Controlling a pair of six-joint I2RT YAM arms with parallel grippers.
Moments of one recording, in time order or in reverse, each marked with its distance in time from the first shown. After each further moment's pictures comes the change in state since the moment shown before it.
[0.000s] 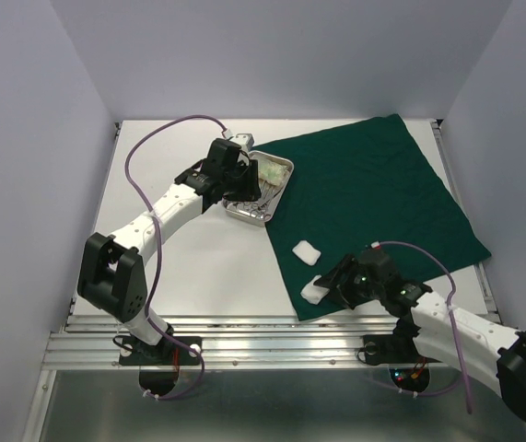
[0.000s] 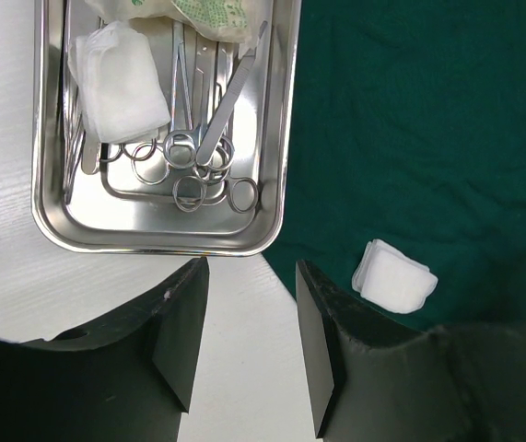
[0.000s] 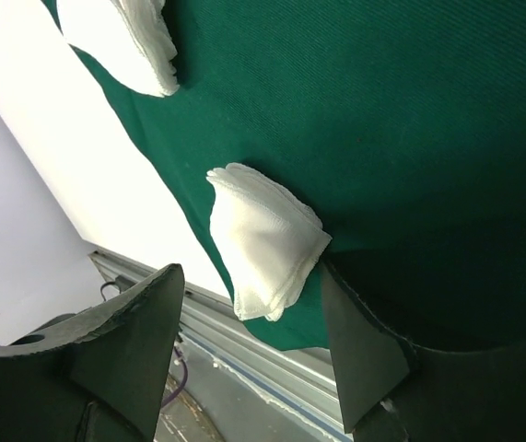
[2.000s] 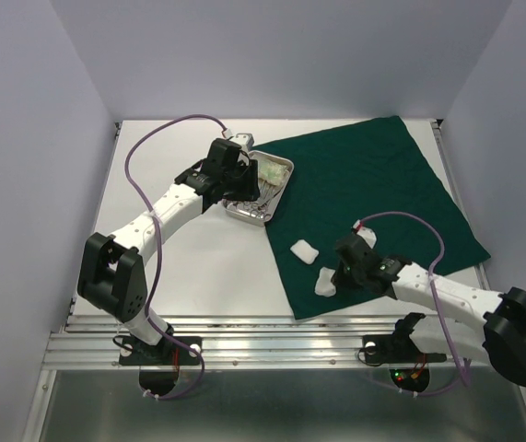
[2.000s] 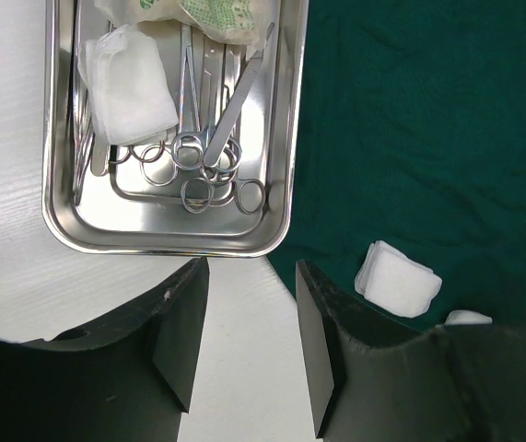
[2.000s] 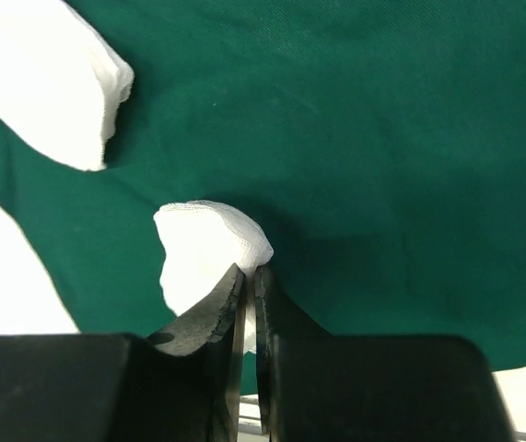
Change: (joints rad) left arm 0.000 0.000 0.000 0.000 -0.015 0.015; right arm 0.118 0.226 0.277 -0.276 0.395 -0.359
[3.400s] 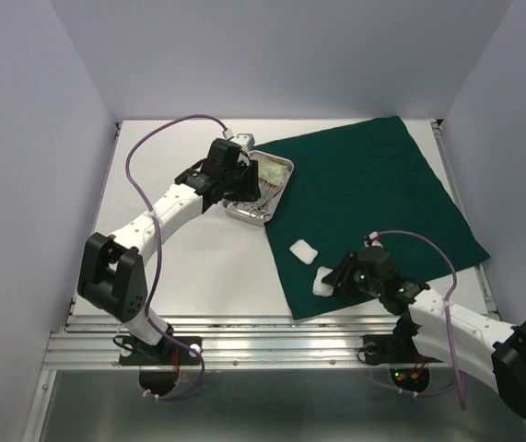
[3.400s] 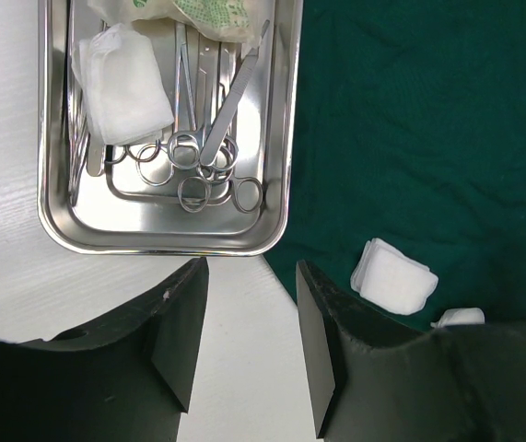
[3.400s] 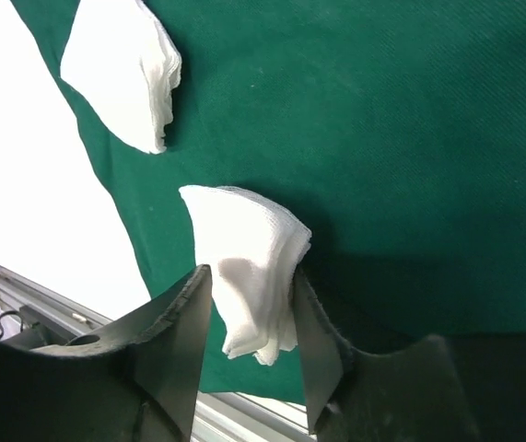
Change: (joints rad) left arm 0.000 0.001 0.000 0.000 0.012 0.007; right arm -0.129 -0.170 -0.261 0.346 -0.284 0.090
